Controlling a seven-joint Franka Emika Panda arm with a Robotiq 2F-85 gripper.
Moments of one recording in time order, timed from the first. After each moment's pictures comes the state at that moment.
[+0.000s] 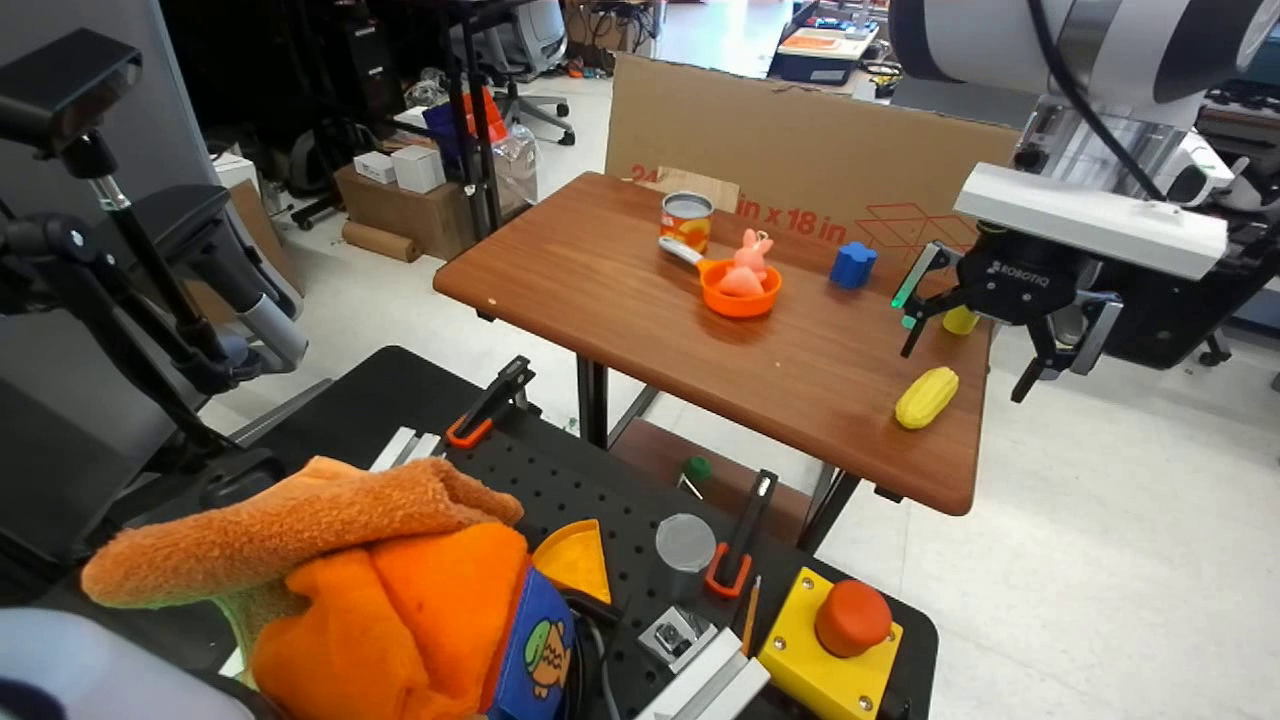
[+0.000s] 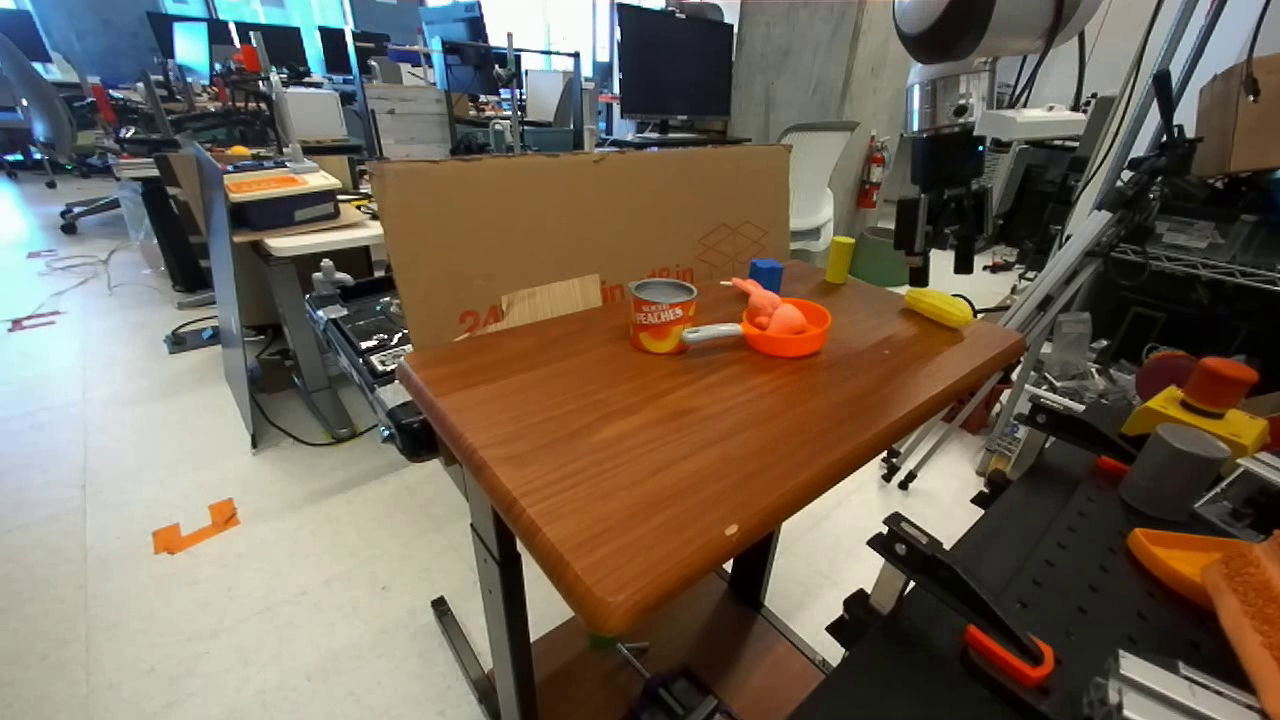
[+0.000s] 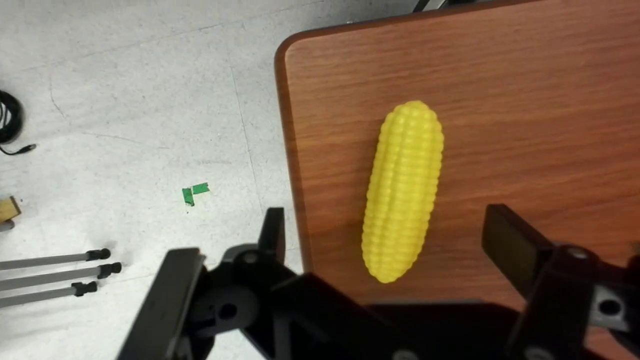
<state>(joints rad) -0.22 0.56 -0.16 -1.88 -0.05 2.20 -0.25</state>
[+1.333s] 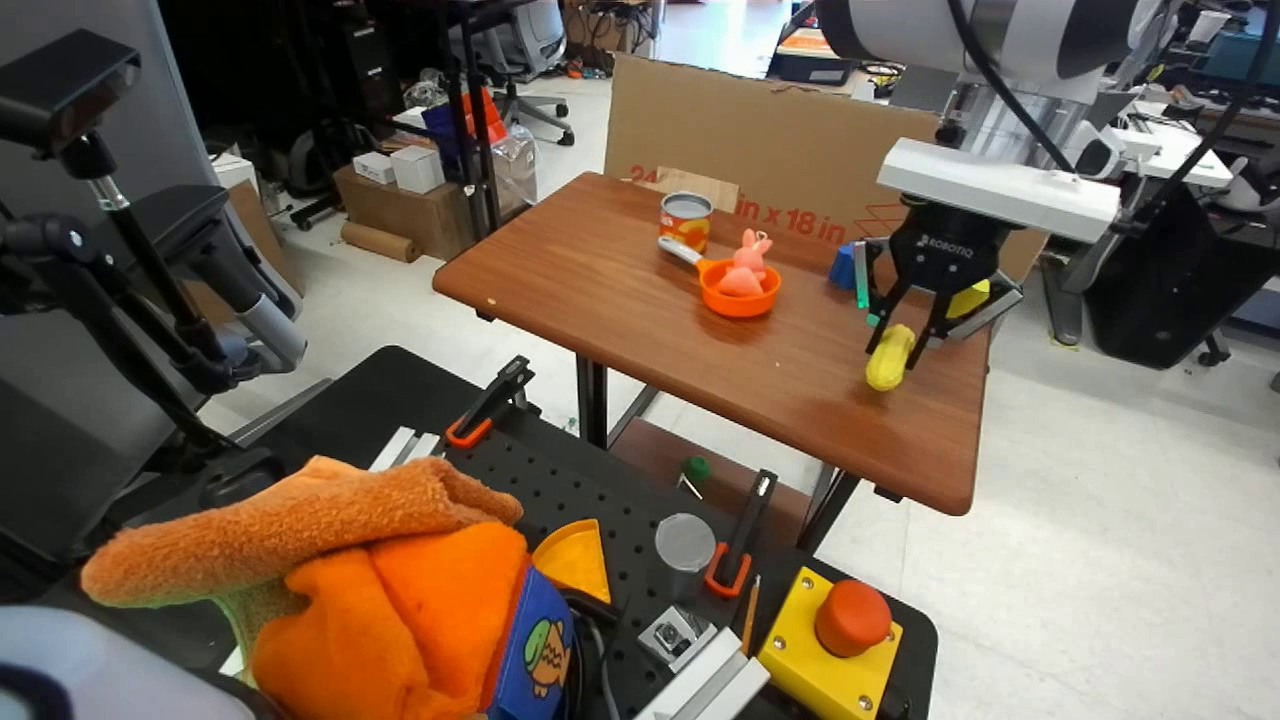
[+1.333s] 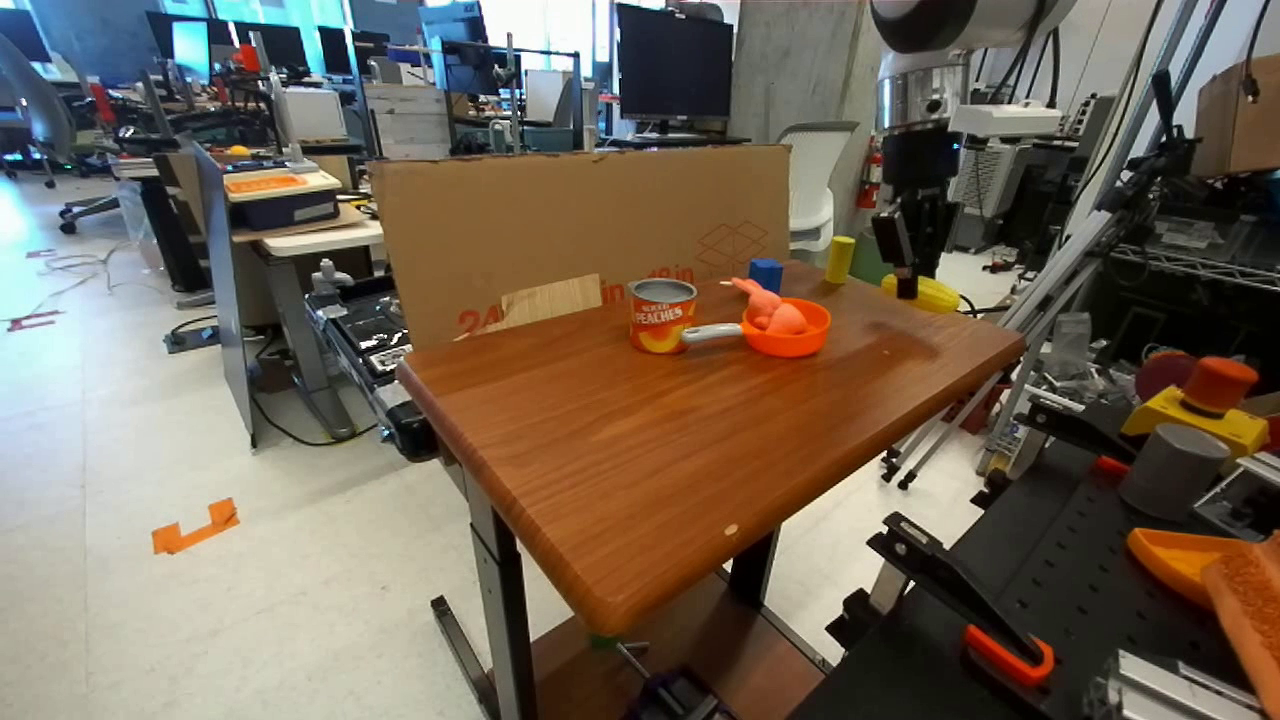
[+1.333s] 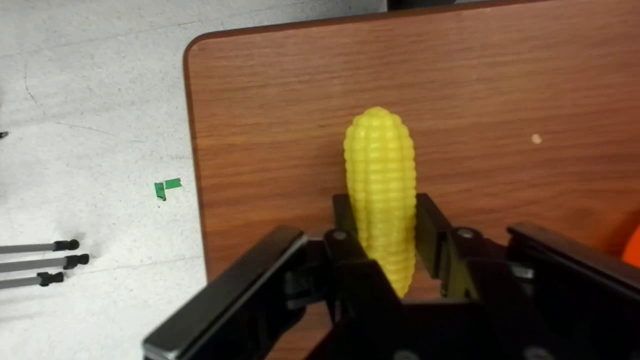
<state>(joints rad) -0.17 0.51 -0.11 -1.94 -0.06 2.21 -0.20</state>
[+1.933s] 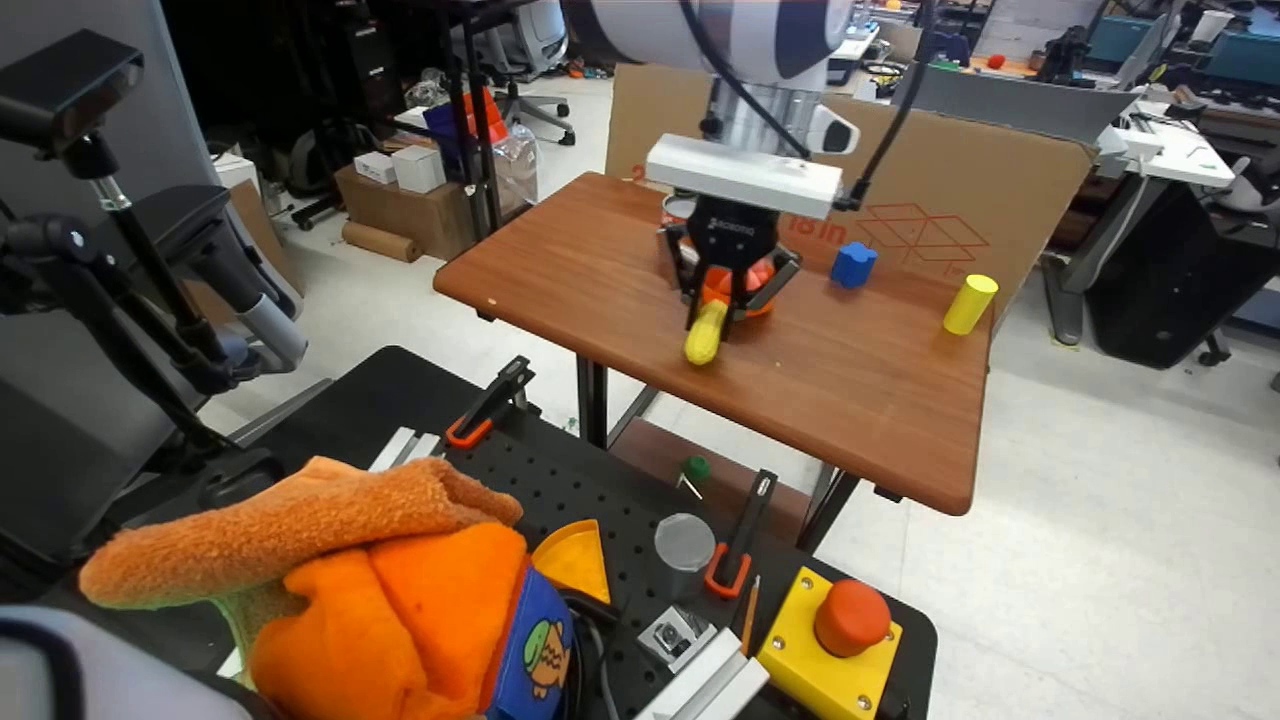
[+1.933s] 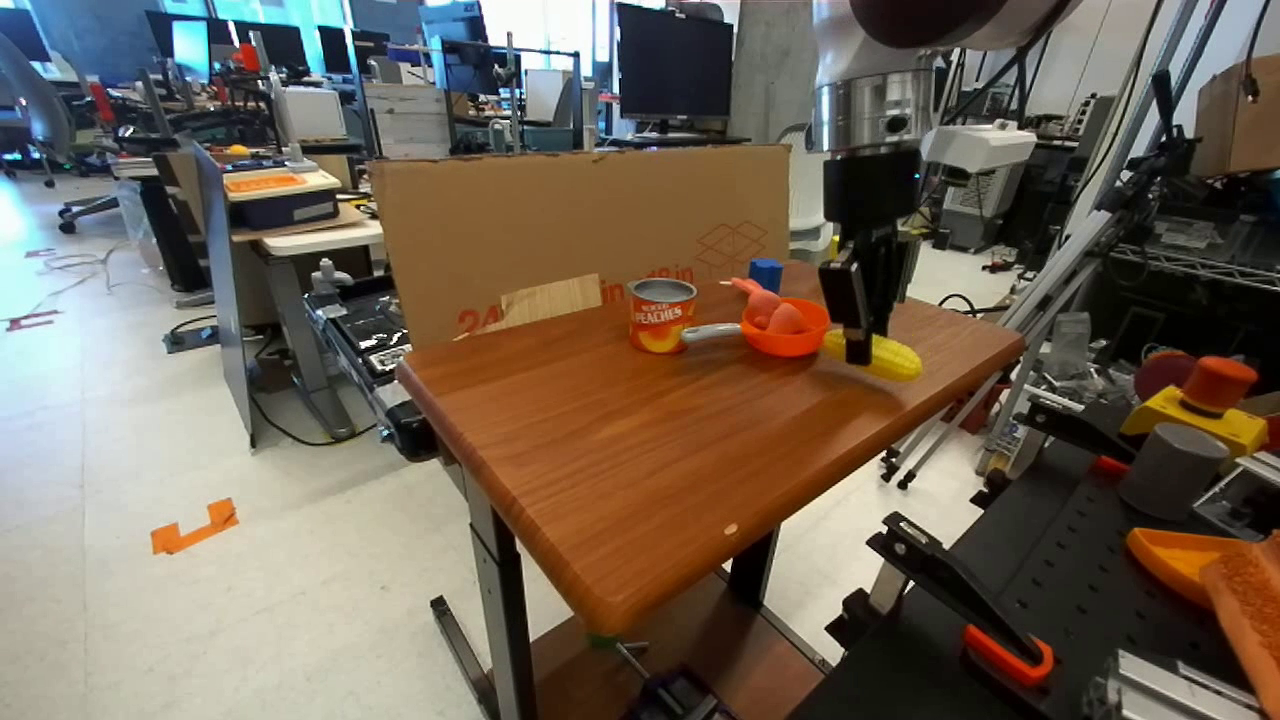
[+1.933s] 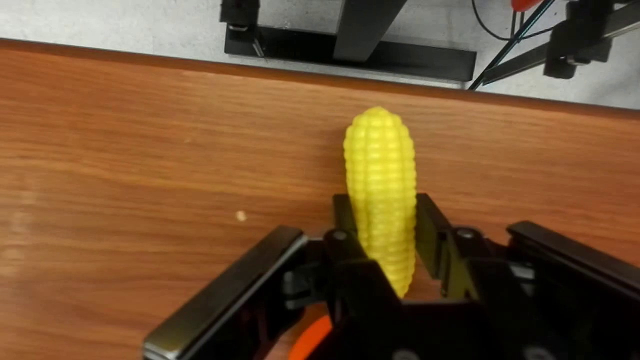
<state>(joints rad) 0.00 0.36 0.00 -2.24 -0.08 2.38 -0.12</state>
